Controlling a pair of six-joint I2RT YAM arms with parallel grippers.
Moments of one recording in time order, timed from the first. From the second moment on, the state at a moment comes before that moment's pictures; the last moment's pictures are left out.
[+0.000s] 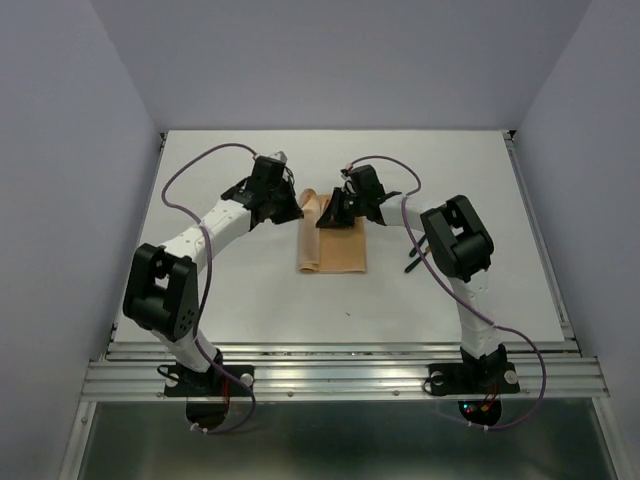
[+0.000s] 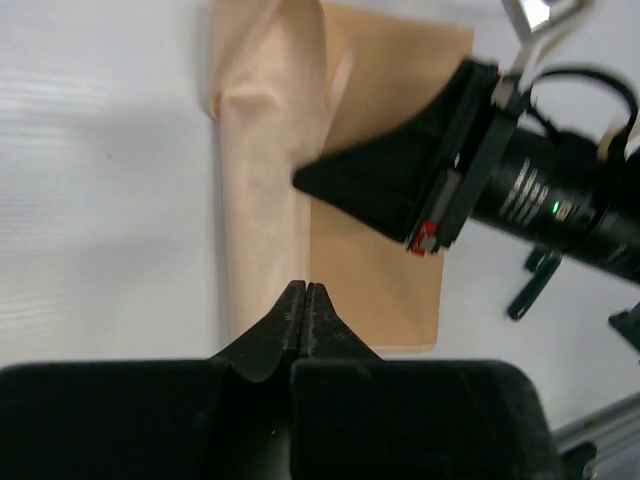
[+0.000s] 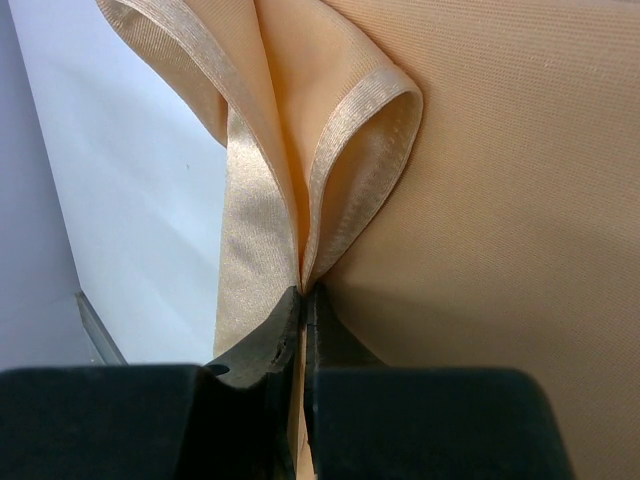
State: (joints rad) left arm -0.41 1.64 1.26 -0.41 0.07 -0.63; right arm 0.51 2.23 1.49 0.02 -0.50 0.73
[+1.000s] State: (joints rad) left arm -0.60 1.84 1.07 -0.16 0.17 -0.67; right arm 0.51 2.24 1.50 0.02 -0.52 0.73
